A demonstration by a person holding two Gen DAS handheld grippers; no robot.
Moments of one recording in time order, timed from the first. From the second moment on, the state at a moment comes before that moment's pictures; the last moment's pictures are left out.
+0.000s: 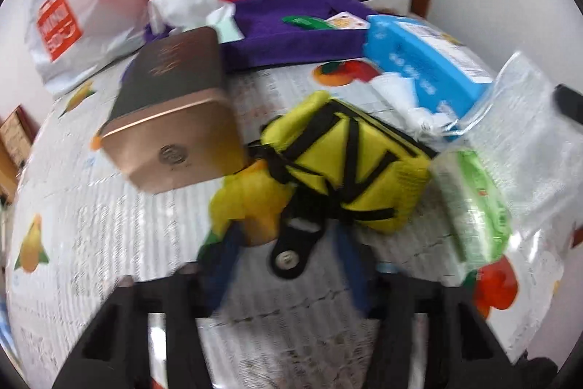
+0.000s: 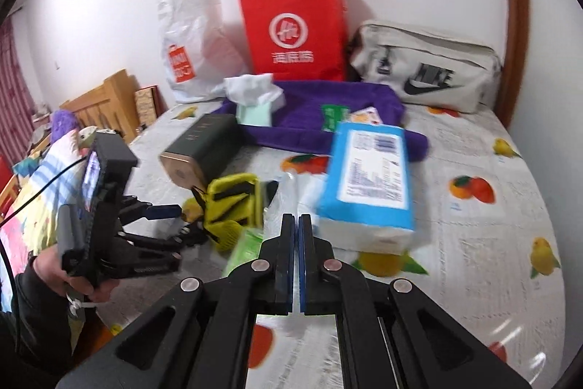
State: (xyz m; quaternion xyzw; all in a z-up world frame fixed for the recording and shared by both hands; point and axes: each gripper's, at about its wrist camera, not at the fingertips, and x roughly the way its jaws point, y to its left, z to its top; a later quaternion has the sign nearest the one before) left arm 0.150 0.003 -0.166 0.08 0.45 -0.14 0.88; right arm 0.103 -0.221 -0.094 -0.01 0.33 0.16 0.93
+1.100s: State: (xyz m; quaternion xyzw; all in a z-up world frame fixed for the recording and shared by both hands) left arm 0.124 0.045 -0.169 0.08 0.45 -0.11 0.89; right arm 0.109 -0.256 -0.185 -0.03 0.43 0.09 0.90
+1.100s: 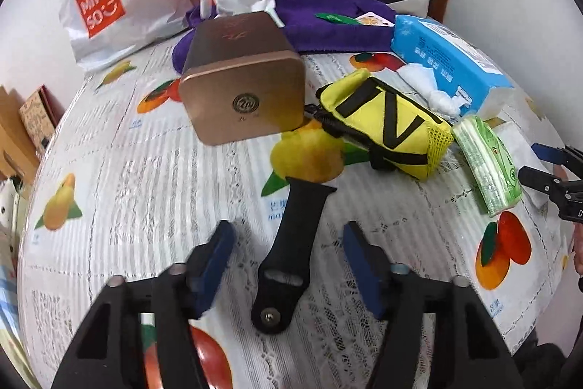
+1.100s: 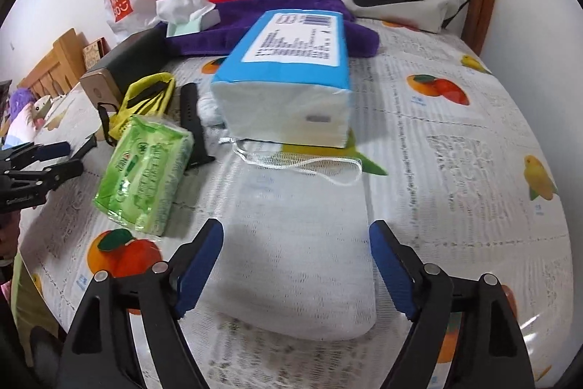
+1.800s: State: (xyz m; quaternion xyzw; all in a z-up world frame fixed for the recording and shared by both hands) left arm 0.116 0.046 -0.167 0.05 0.44 -0.11 0.89; right arm 0.105 -0.239 -0.188 -0.03 0.41 0.07 0.91
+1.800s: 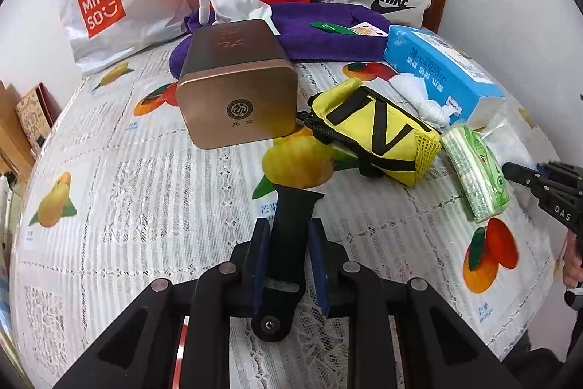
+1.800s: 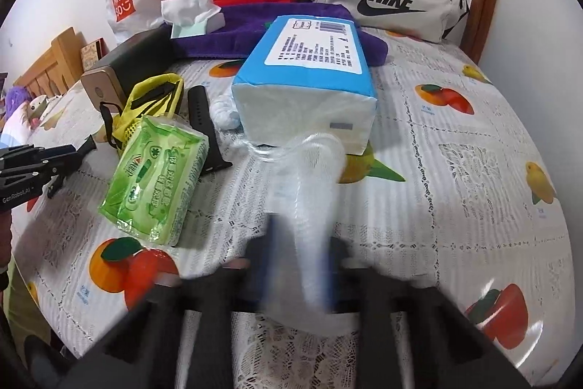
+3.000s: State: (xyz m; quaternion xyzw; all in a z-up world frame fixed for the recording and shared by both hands) left arm 0.130 0.064 -0.161 -0.03 0.48 -0.06 0.87; right arm 0.101 -0.237 -0.137 -0.03 0.39 0.14 0.91
